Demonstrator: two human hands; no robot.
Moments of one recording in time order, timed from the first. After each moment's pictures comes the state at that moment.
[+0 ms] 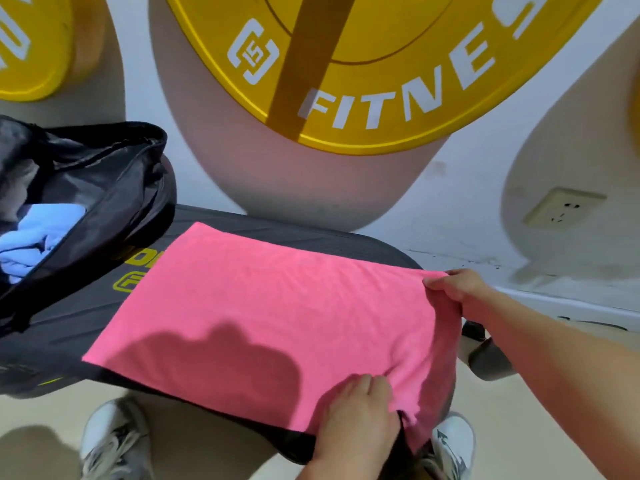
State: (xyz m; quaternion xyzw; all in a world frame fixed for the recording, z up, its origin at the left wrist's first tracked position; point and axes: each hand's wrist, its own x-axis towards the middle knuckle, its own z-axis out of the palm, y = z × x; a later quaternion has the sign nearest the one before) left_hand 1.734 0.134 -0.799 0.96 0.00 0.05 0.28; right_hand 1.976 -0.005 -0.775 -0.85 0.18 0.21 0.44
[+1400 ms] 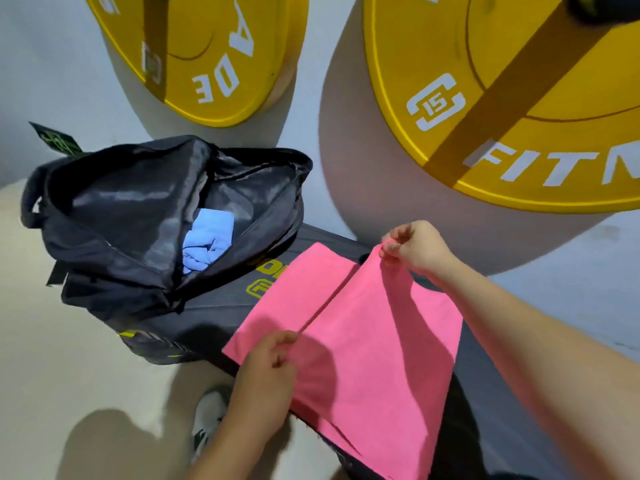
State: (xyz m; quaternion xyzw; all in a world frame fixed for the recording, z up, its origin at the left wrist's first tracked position) left_hand 1.679 0.355 -0.734 0.70 0.40 0.15 0.57; right_hand 1.955 0.275 -0.699 -0.86 -0.24 0.18 0.41
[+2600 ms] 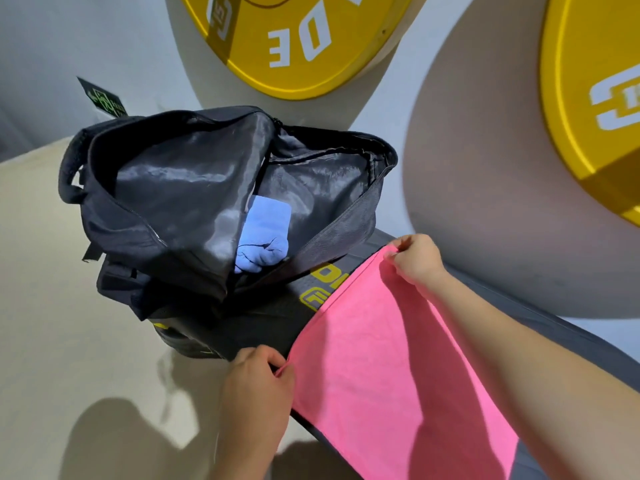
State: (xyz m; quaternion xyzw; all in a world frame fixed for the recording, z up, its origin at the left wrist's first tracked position) left_hand 1.662 0.451 -0.781 0.77 0.53 0.15 0.31; right_hand 1.954 0.421 -0.782 -0.89 -0.22 0.15 0.36
